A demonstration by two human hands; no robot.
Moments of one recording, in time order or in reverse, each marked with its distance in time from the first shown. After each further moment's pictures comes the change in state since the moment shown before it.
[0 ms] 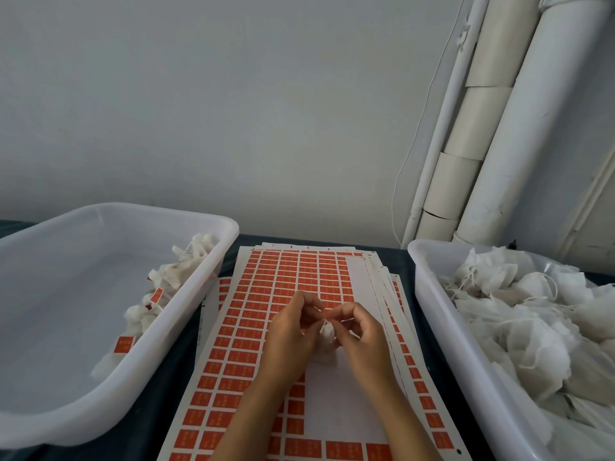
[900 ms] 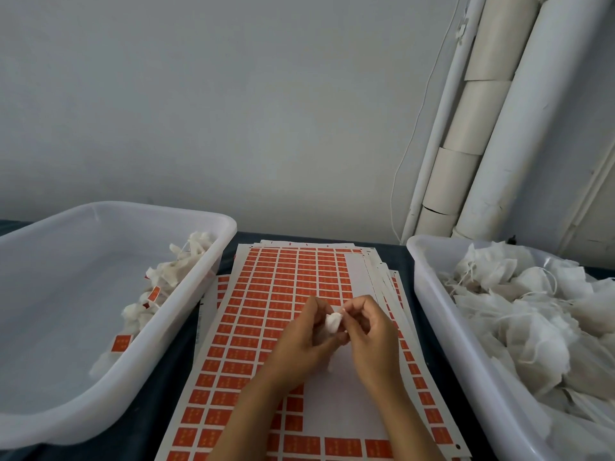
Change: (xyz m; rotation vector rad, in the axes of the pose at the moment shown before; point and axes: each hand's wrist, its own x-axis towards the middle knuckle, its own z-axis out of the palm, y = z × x) left_hand -0.006 -0.006 0.003 -0.096 -0.327 -0.014; right_hand -0.002 0.001 -0.007 -0.108 0.136 -0.123
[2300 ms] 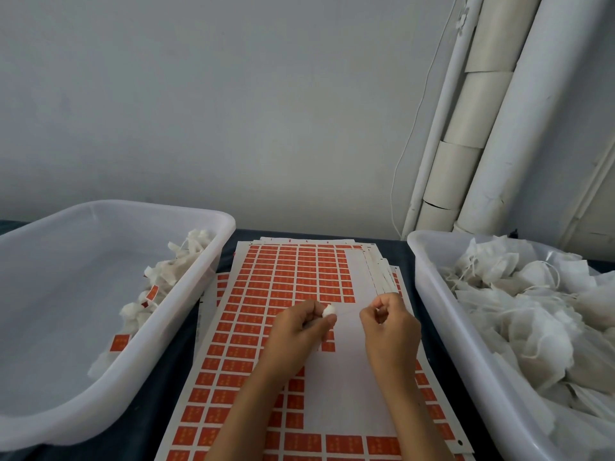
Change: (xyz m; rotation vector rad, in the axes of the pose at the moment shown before) left_hand 0.005 0.006 -0.004 -0.002 0.140 -0.108; right_hand 0.007 0.006 -0.009 -0.283 0.246 0.107
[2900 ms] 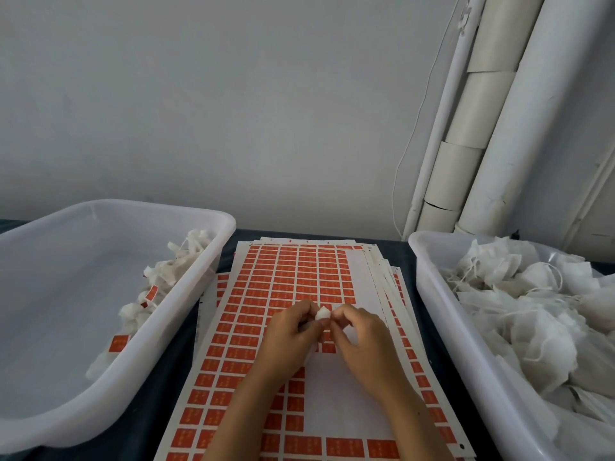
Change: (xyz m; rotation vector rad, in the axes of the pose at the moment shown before) left_hand 0.004 -0.014 -0.004 0.094 0.024 0.035; right_hand -0.008 0.003 0.006 -0.108 -0.455 -0.318
